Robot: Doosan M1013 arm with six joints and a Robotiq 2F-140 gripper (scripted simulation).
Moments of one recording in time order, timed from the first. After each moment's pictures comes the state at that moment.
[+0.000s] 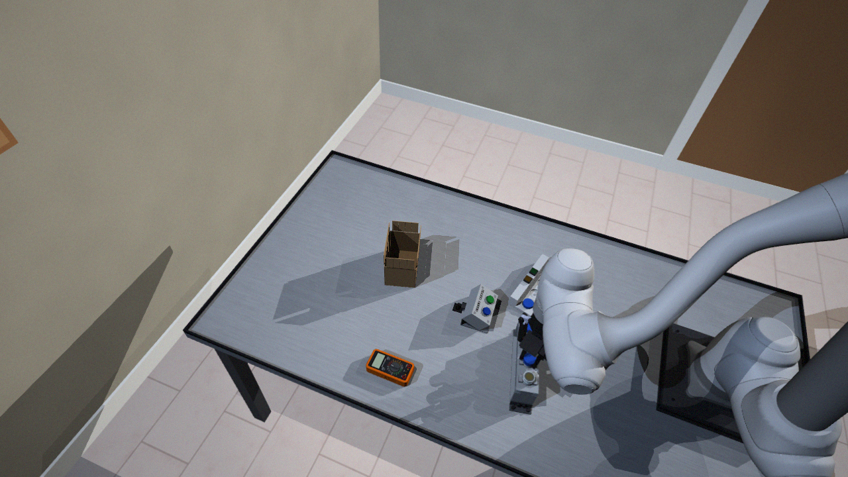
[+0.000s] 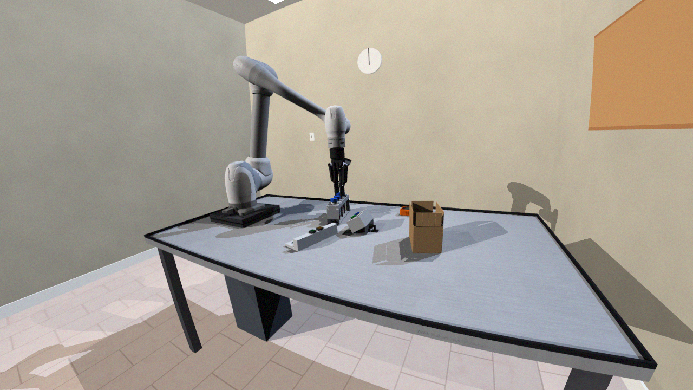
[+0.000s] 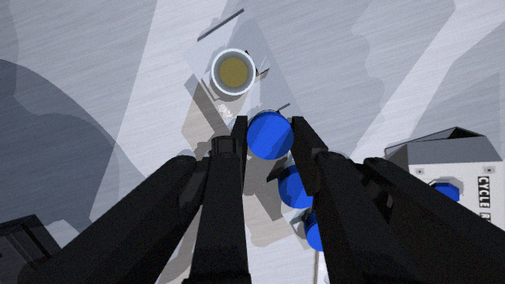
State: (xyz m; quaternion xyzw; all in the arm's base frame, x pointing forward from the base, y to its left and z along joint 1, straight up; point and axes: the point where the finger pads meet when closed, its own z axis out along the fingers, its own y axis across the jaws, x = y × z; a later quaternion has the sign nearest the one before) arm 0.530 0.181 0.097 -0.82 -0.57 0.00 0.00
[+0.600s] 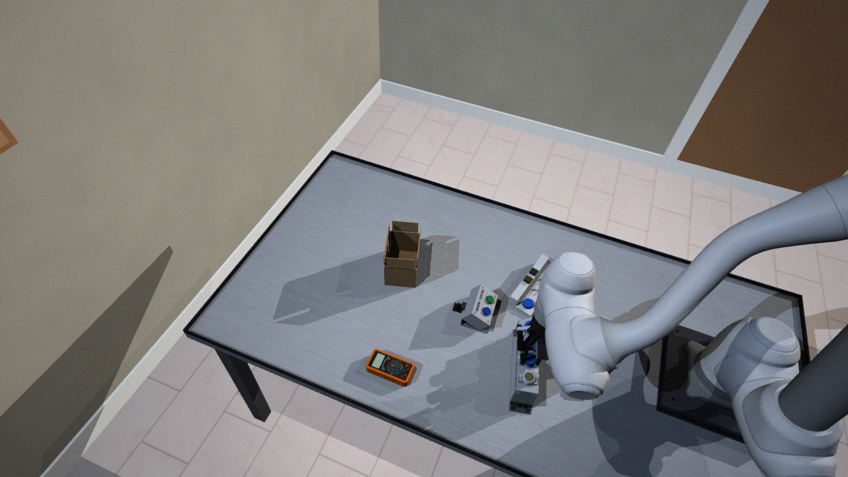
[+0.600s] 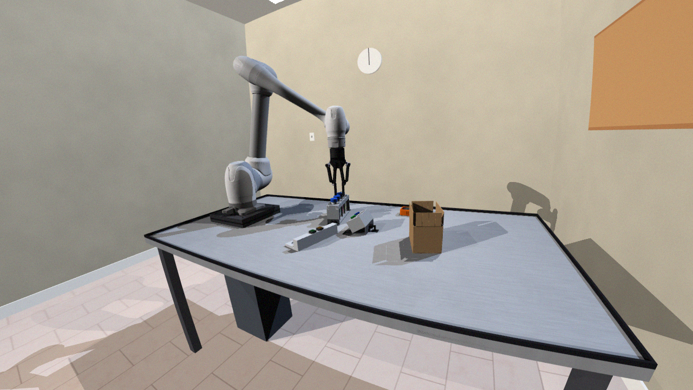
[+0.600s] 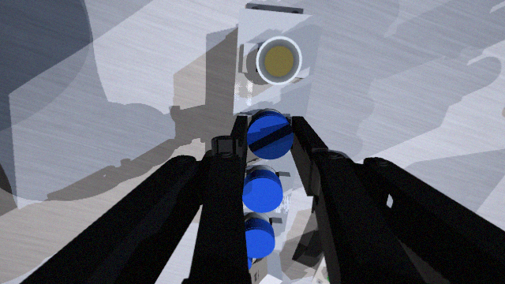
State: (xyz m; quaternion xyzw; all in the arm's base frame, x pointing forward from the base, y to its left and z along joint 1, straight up) arm 0.530 0.181 0.097 -0.61 -0.79 0.01 -0.01
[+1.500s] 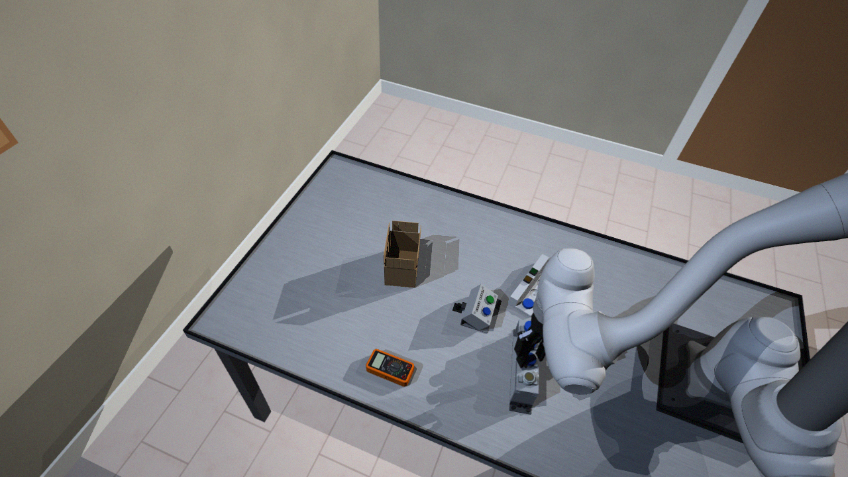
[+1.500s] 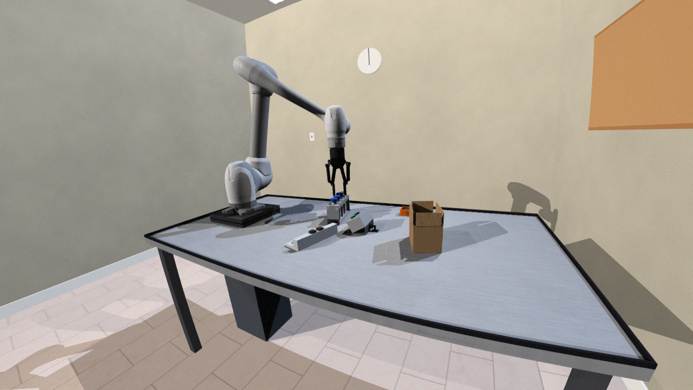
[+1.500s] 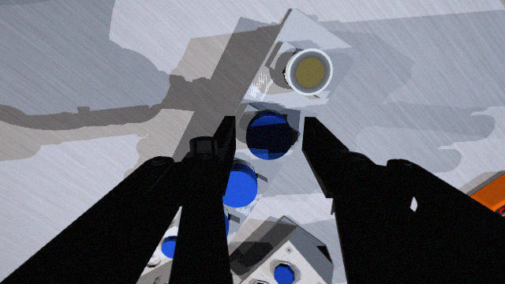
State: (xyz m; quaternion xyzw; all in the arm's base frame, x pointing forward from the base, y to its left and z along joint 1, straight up) arm 0.530 0.181 0.097 -0.43 -0.90 0.00 0.00
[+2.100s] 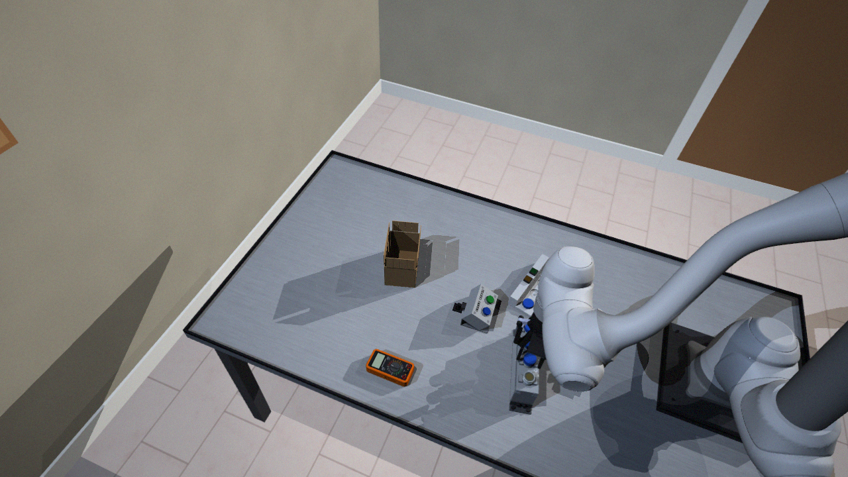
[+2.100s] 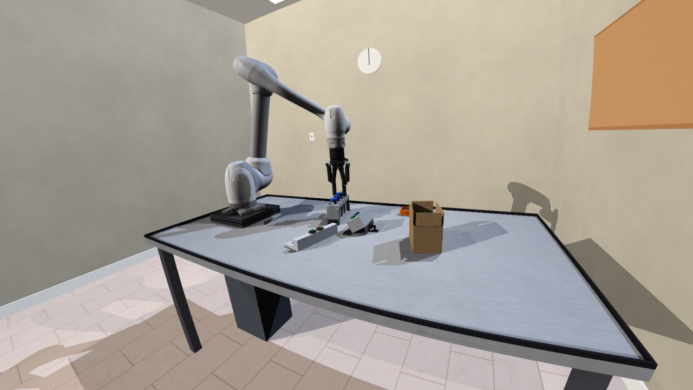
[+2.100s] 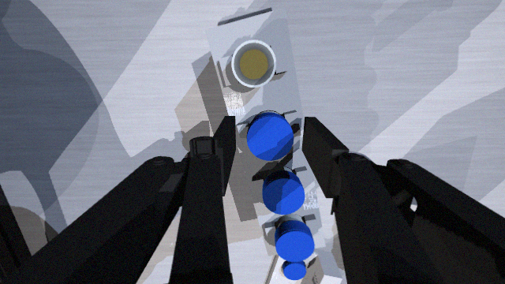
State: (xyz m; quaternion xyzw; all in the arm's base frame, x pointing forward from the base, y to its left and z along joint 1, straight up) arm 0.530 0.180 0.097 -0.73 -0.68 0.00 0.01
